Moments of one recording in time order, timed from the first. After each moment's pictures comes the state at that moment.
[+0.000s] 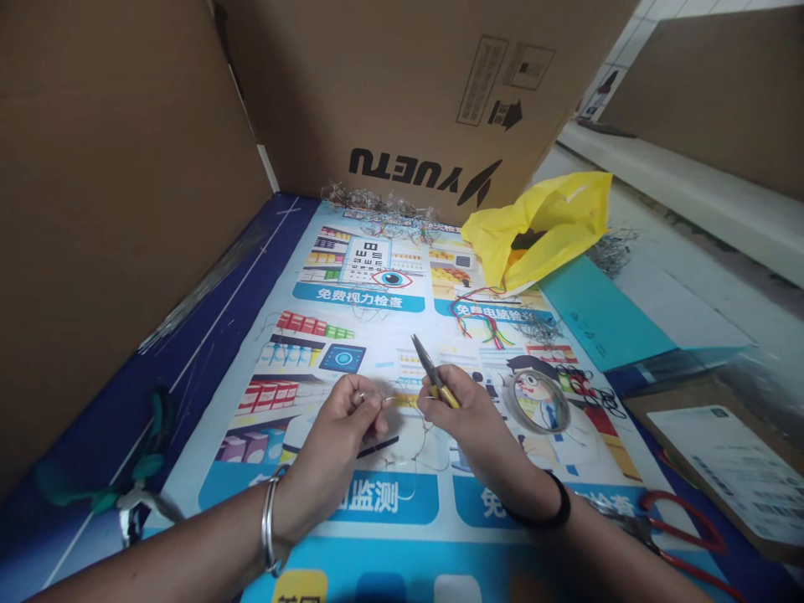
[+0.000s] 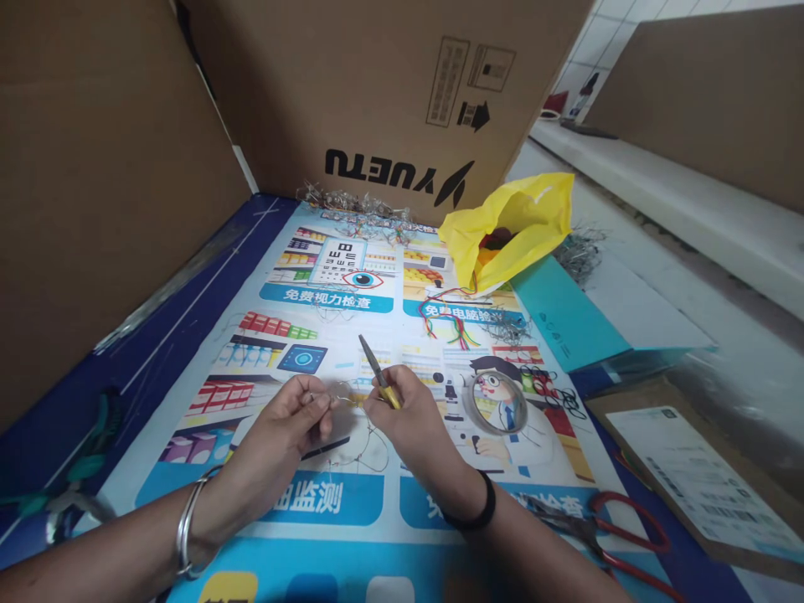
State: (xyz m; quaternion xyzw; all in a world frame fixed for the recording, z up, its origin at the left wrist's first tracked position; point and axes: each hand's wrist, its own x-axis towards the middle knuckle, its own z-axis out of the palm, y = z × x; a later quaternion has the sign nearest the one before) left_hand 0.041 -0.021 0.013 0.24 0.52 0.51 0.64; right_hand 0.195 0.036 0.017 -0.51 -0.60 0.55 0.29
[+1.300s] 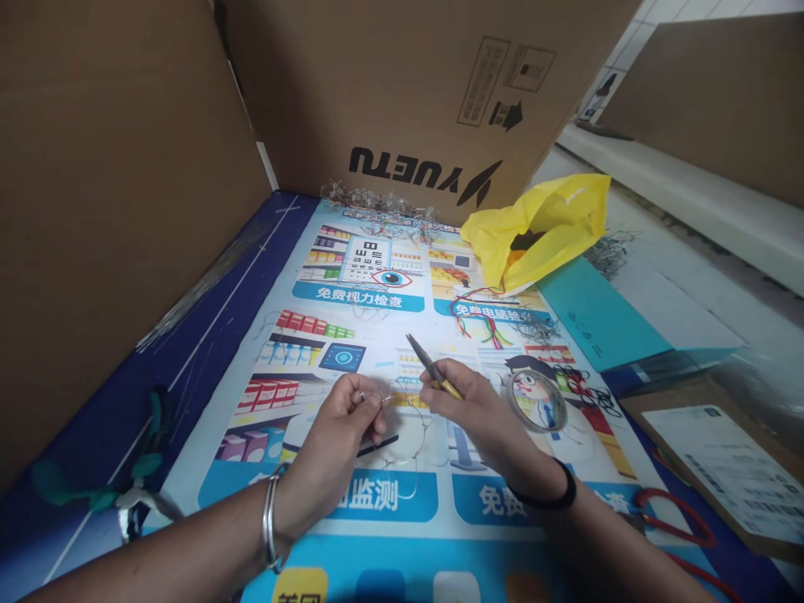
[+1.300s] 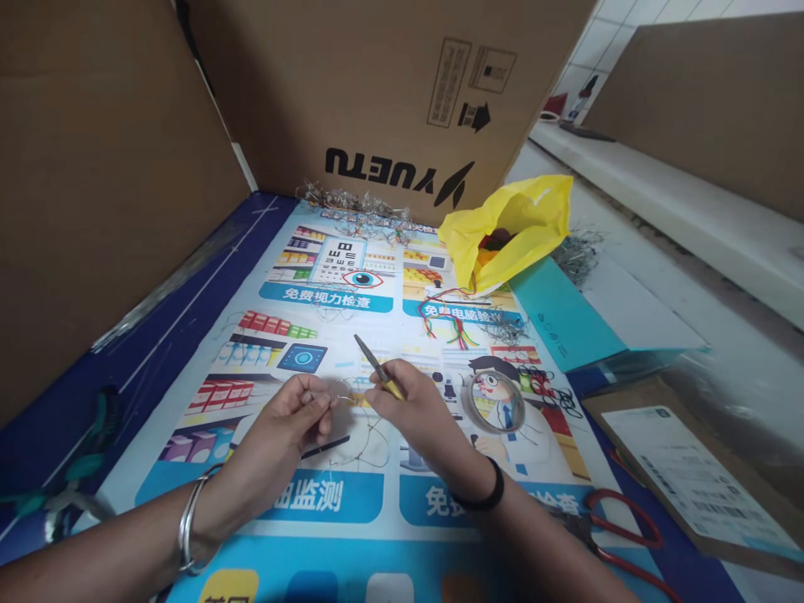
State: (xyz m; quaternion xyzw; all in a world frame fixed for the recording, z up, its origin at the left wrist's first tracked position) left_hand 0.040 -0.019 0.013 0.25 0.50 0.52 0.64; right_hand 0.204 0.047 0.027 -0.49 -0.67 0.50 0.25
